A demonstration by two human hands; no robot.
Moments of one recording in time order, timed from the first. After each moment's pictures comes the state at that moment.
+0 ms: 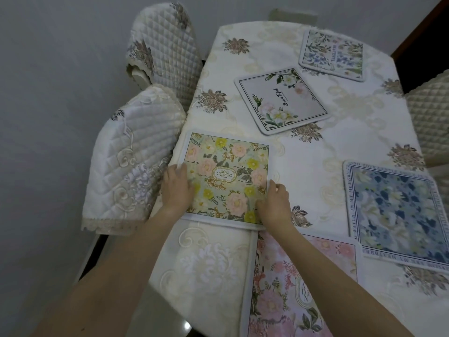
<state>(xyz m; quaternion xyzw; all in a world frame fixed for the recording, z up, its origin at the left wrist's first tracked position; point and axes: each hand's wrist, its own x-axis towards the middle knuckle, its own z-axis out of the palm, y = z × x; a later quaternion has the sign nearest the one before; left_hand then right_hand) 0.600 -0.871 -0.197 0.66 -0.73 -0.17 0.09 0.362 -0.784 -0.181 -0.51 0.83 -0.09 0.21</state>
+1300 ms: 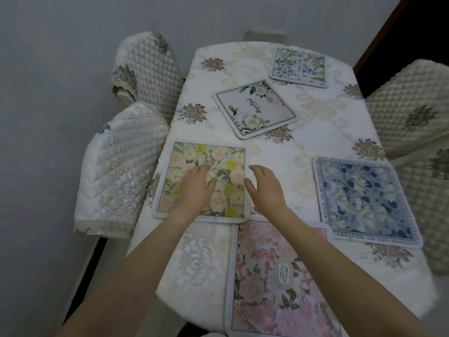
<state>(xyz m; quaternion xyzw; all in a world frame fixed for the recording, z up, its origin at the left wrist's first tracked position) 0.517 -0.823 -0.119 0.56 -0.77 -0.24 0.19 0.327 -0.766 -0.113 -0.62 0.74 -0.19 0.15</state>
